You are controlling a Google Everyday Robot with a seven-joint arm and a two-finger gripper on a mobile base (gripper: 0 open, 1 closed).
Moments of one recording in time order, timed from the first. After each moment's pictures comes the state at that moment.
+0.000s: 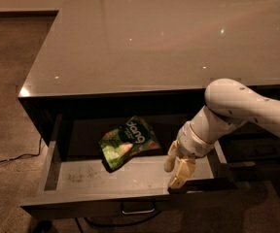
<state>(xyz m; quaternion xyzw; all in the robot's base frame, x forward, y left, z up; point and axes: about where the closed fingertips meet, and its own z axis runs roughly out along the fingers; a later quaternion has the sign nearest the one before) 0.438 -0.098 0.661 -0.68 0.68 0.25 0.12</state>
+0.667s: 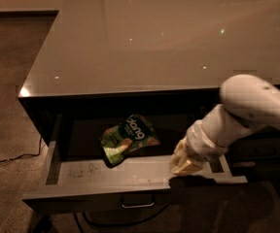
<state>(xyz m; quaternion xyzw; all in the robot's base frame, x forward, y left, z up) 0.419 -0.107 0.700 -0.69 0.67 0.22 0.16</state>
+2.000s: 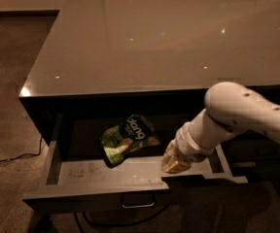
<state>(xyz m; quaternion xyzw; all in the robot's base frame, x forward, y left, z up) 0.430 -0.092 0.685 -0.69 0.68 0.18 0.17</state>
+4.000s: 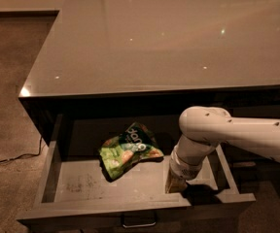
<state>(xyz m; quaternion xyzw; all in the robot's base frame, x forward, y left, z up) 0.406 -0.106 0.582 -0.65 0.74 0.18 0.00</state>
